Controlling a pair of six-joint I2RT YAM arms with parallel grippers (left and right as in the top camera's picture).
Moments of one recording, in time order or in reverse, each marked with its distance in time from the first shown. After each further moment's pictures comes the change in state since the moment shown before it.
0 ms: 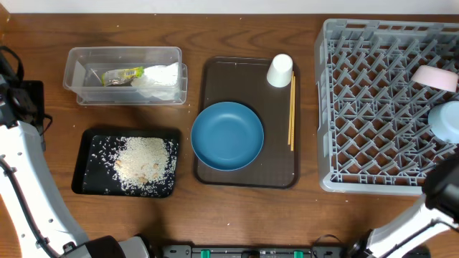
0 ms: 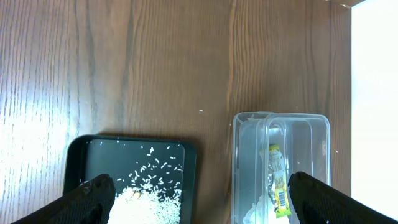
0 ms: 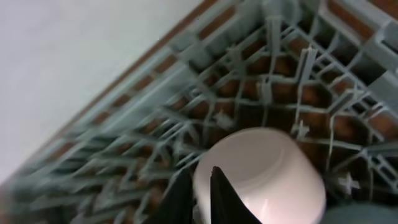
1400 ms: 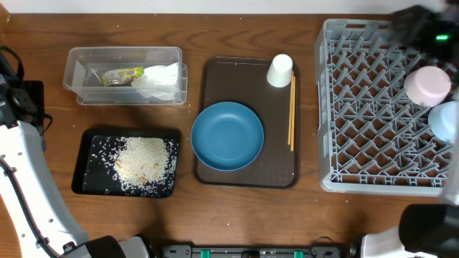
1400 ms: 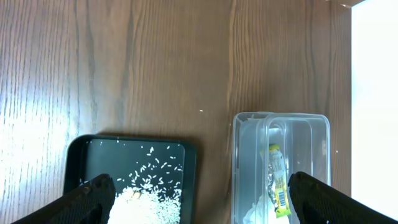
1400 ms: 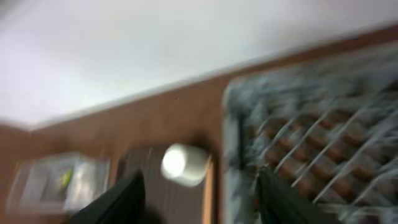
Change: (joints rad) left arm 0.000 0.000 0.000 0.000 0.000 0.000; right arm 0.341 -0.339 0.008 -0.282 -0.286 -0.050
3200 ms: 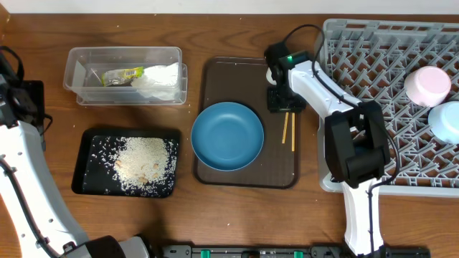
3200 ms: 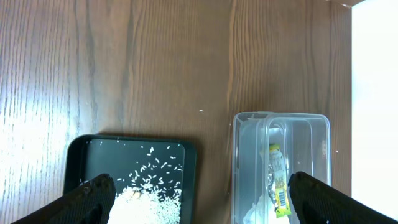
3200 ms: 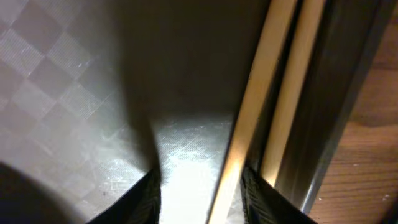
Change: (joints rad) left arm 0.000 0.000 0.000 0.000 0.000 0.000; right arm 0.585 0.595 -0.062 -0.152 0.540 0.152
